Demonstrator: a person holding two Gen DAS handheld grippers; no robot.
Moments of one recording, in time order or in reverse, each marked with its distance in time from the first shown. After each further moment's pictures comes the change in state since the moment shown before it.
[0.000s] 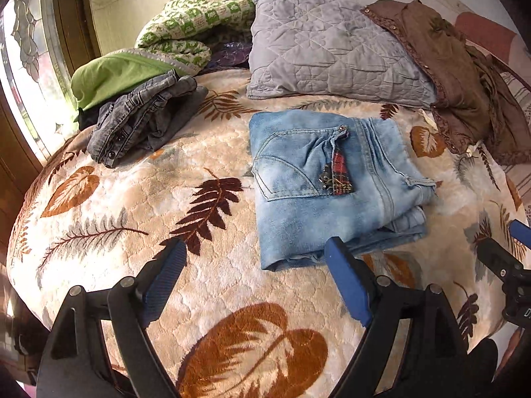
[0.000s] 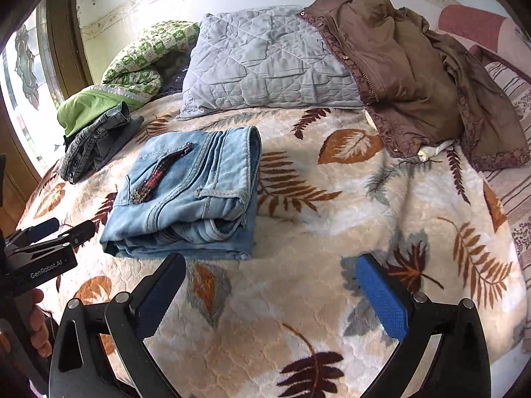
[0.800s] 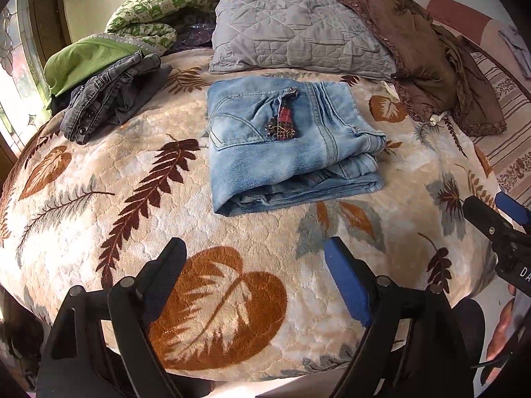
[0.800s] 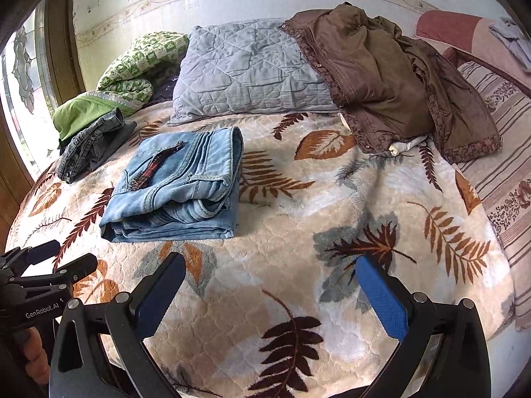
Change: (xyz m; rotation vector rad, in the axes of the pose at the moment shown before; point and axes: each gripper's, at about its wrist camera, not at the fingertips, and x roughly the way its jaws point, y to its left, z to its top) left arm -0.014 -0.021 -0.027 0.023 0.096 -0.147; right arm -0.035 -0.010 -0.027 0.043 -0.047 -0.065
